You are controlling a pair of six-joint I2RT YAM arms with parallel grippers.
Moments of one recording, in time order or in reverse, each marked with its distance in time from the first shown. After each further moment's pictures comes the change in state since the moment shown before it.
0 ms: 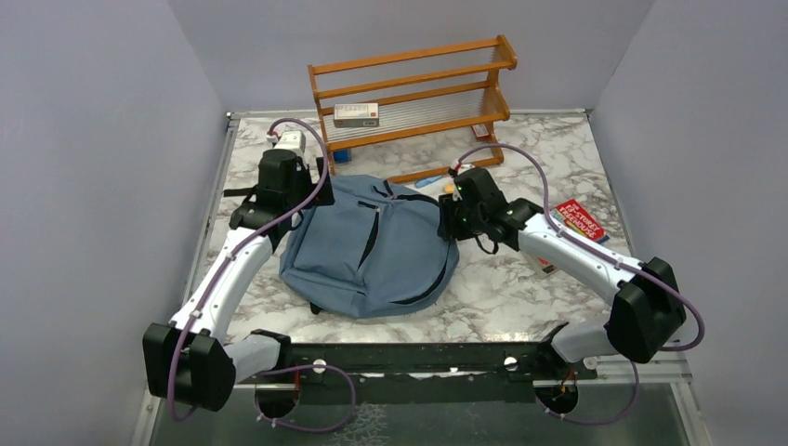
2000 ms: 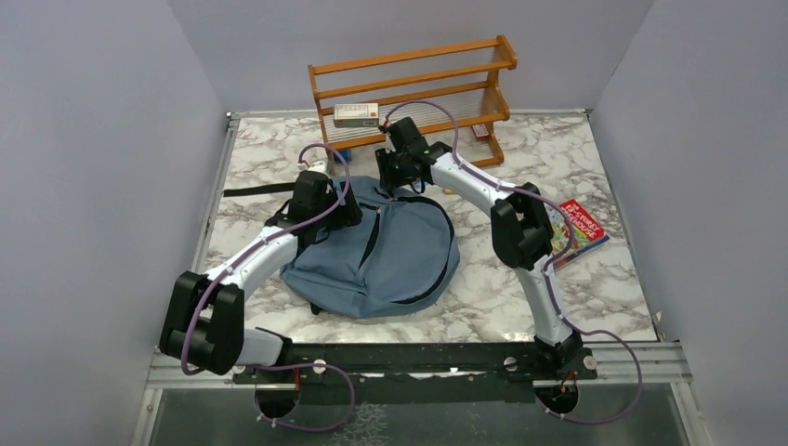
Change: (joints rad) left arm -0.096 0.189 -0.191 0.241 0.158 -0.248; right arm 0.000 0.877 0.940 -0.025 -0.079 -0.135
